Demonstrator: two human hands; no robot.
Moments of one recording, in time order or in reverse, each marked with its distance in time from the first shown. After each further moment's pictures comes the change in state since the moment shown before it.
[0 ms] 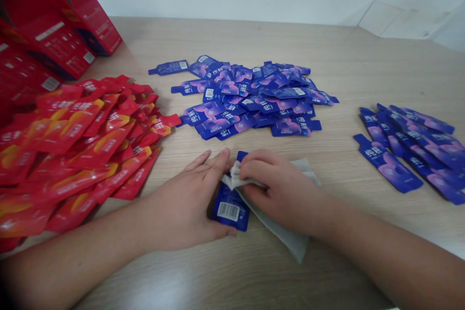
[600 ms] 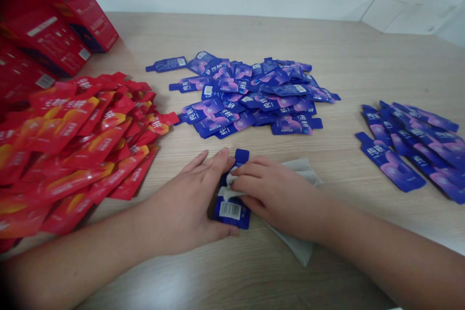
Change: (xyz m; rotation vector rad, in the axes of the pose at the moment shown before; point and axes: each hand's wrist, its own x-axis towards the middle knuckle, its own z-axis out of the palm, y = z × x) left_hand -0.001 0.007 0.007 0.019 0.007 -0.051; right_hand 0.004 -0.004 0.000 -0.115 -0.313 -0.087
